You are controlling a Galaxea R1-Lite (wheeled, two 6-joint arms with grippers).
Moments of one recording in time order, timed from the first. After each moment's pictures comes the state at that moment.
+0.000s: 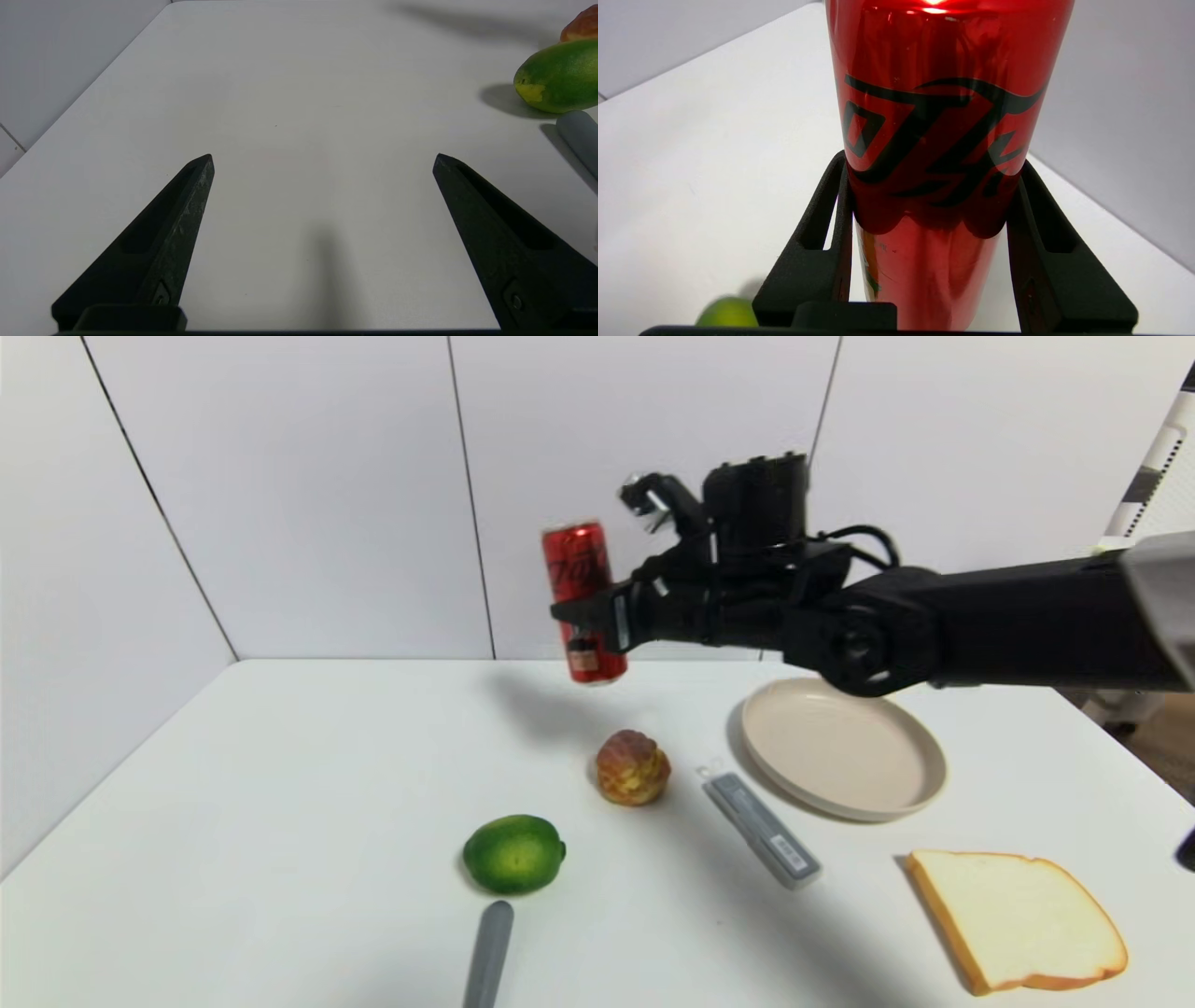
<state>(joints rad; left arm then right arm) 0.01 0.00 0.00 -0.01 0.00 -0.01 0.59 2.04 -1.62 -0.24 0.29 -0.03</state>
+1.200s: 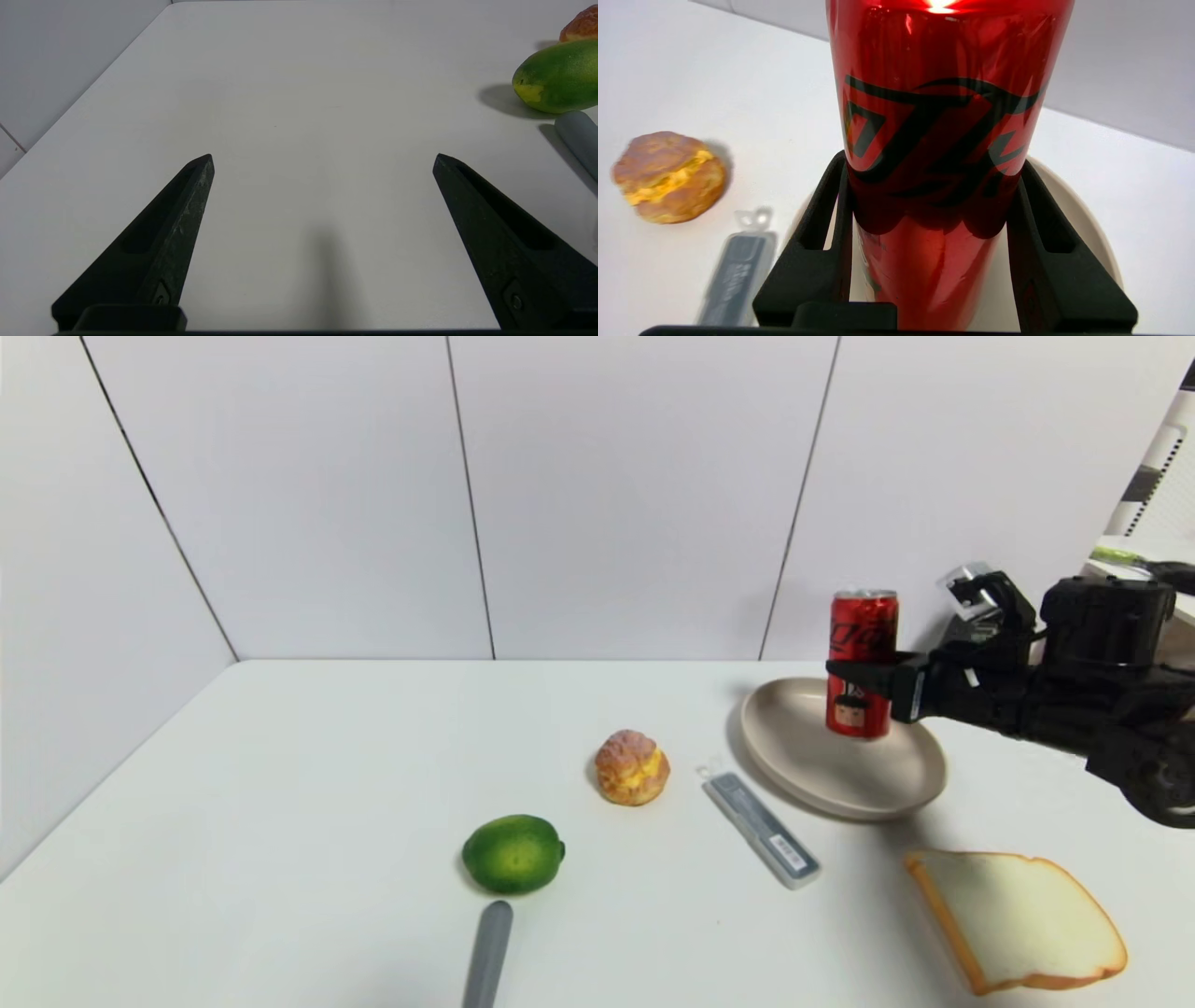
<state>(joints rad) 0.01 0.00 0.00 -0.01 0.00 -0.01 0.01 1.82 -0.79 -0.82 0.48 -0.07</state>
